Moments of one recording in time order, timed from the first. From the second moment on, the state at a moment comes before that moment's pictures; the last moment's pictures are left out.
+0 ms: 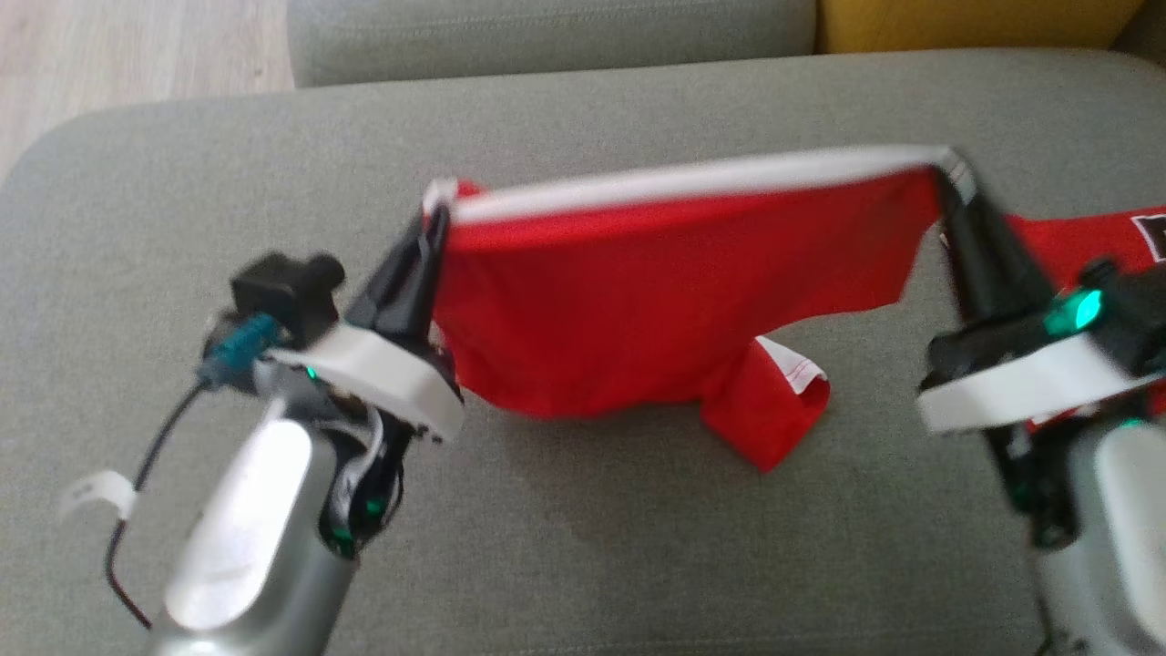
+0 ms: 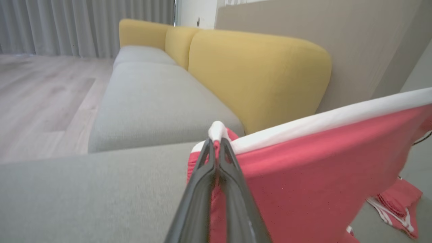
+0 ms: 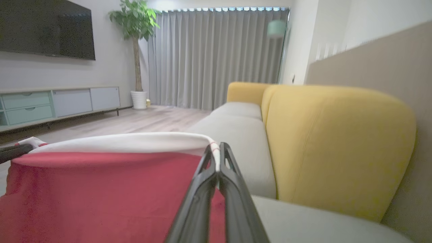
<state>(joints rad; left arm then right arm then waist) -0.35 0.16 -0.40 0.13 -0.41 0.04 -0.03 -0.23 -0.19 0.13 -0.09 0.17 0.12 0.03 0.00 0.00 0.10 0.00</state>
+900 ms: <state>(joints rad) -0.54 0.20 -0.36 -0.04 -0.40 0.07 0.03 -0.43 -0.24 0.06 -0.21 0.26 0.12 0.18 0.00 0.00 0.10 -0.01</state>
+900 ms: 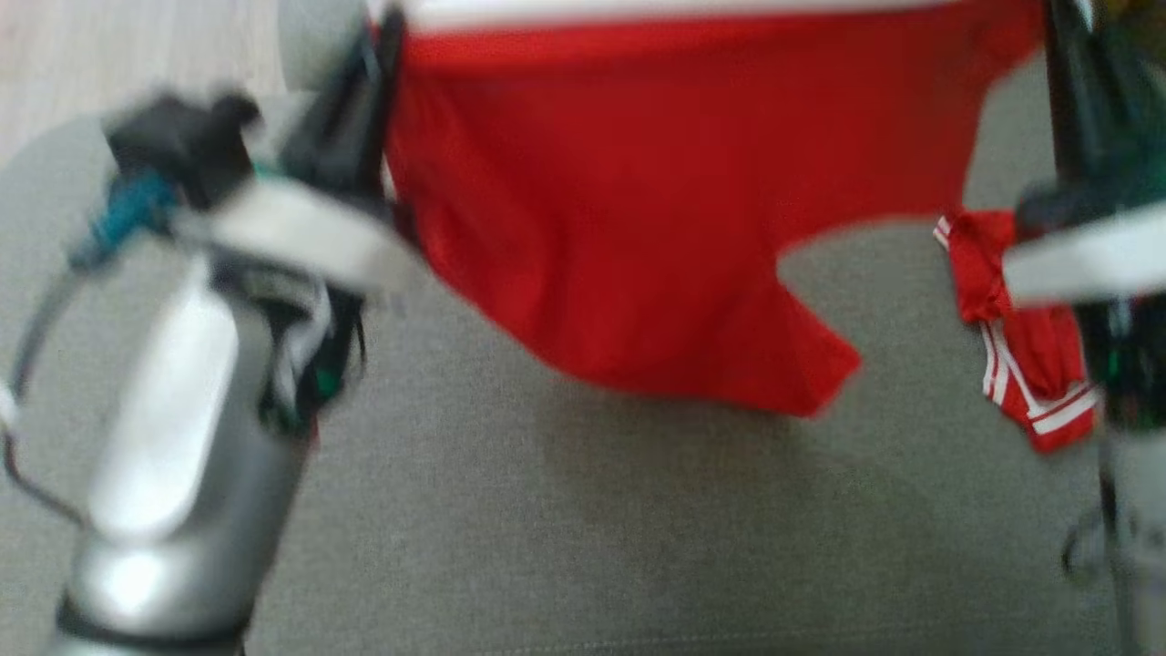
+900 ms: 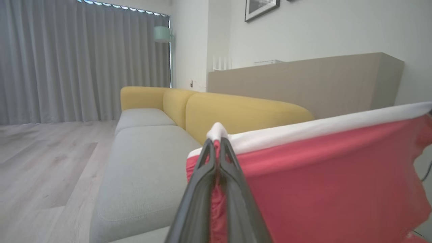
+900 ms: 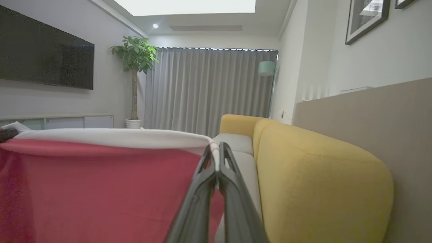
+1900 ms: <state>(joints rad) -1.09 0.02 -0.28 1.13 -0.43 -0.03 -0.25 -1.11 -0.08 0.51 1.02 0.51 0.12 -0.19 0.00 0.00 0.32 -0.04</state>
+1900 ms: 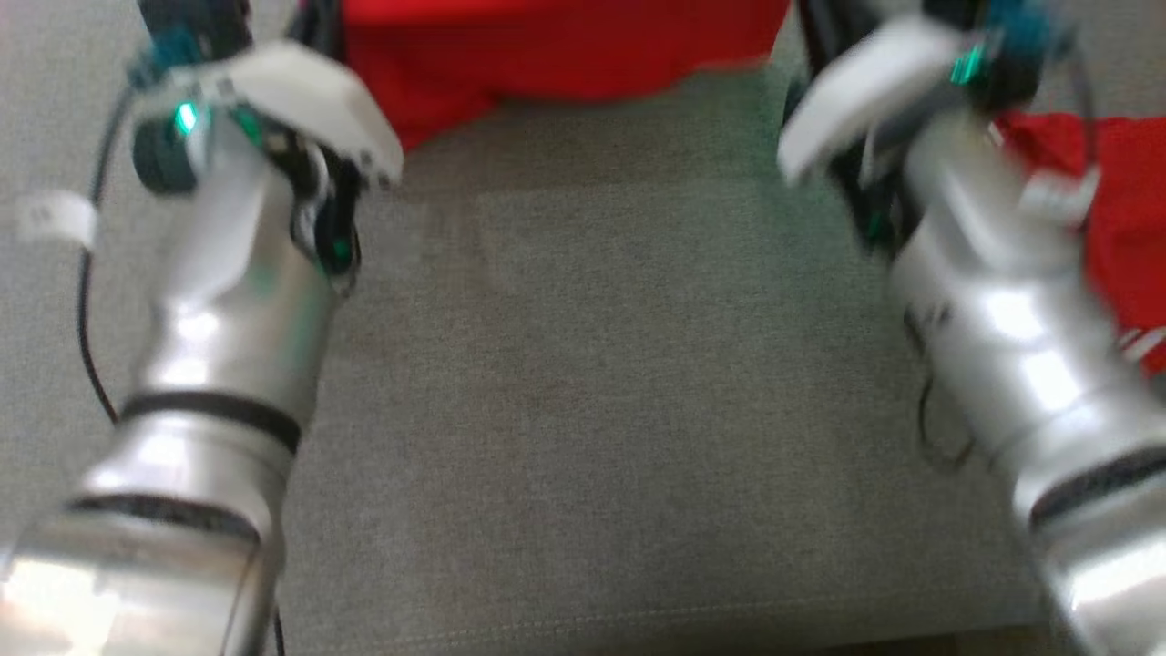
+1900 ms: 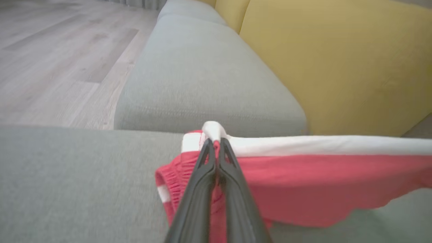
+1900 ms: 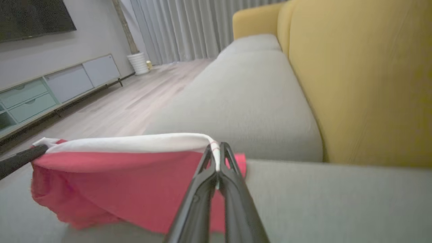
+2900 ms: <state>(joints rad) 0.08 0.07 -0.32 0.16 -0.39 0.09 -0.18 0.25 -0.08 0.12 -0.01 0.36 0.12 0.06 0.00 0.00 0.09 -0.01</state>
